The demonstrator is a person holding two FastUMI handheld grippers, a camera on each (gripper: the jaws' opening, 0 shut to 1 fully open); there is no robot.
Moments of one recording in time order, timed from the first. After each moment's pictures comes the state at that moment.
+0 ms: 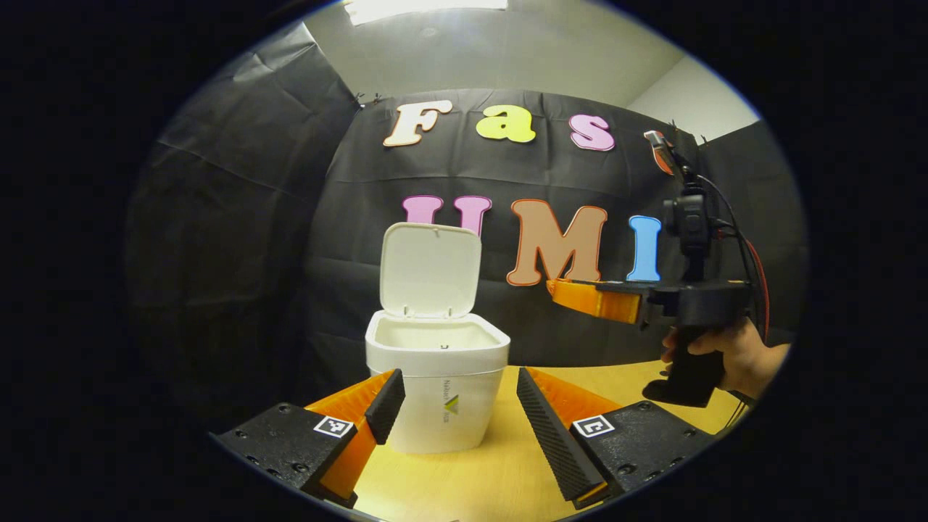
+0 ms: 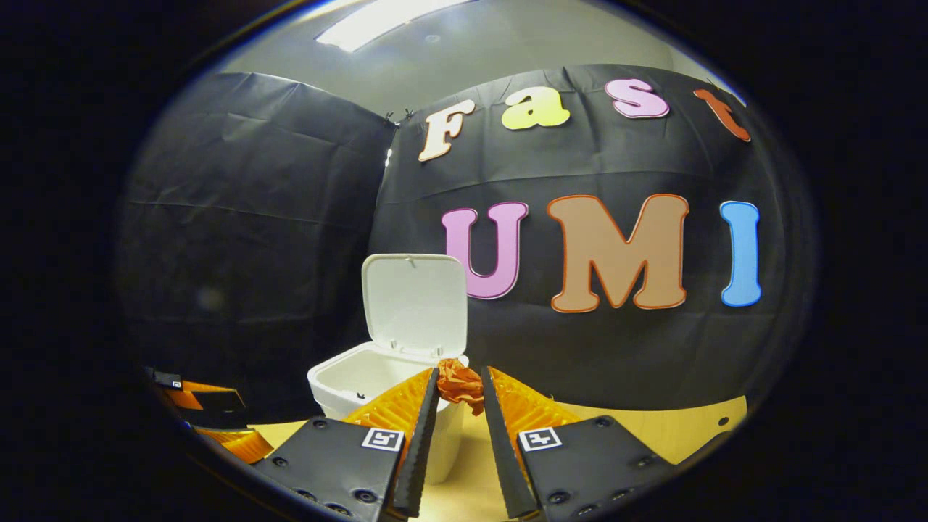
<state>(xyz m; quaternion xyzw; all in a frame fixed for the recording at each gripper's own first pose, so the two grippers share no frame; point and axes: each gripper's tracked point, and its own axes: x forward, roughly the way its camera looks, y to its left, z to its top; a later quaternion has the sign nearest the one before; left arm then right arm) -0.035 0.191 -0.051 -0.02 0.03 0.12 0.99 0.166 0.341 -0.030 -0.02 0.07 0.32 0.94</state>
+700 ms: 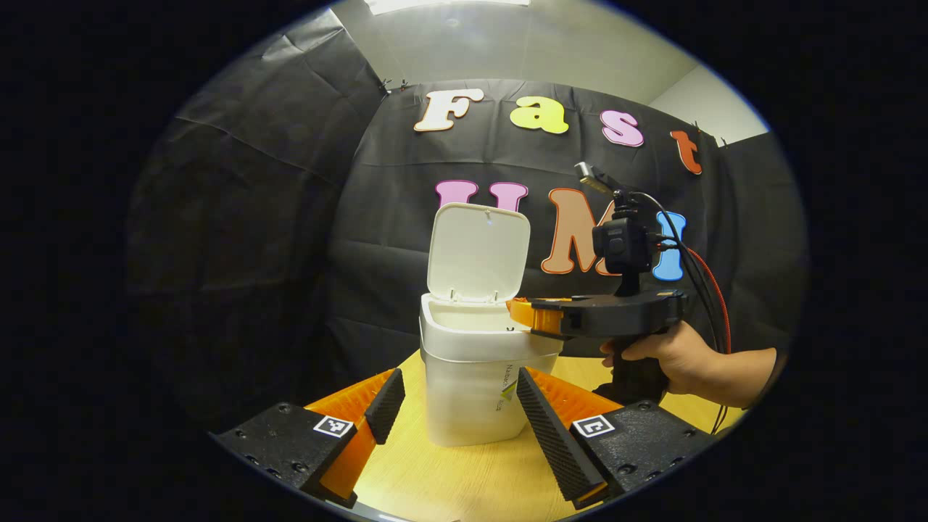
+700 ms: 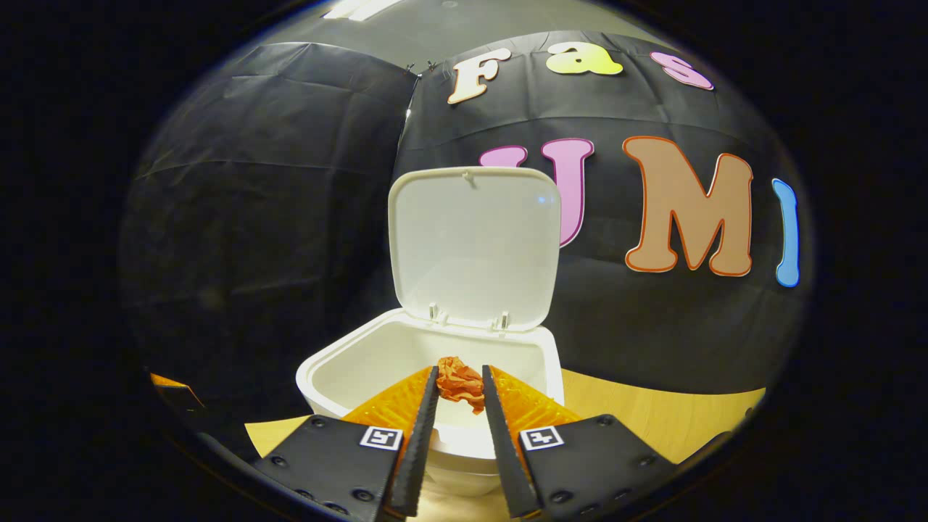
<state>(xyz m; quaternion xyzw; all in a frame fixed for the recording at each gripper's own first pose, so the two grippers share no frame) -0.052 0.255 -0.076 -0.04 0.05 0.14 0.99 0.209 0.468 -0.111 -0.07 0.16 0.34 0.92</state>
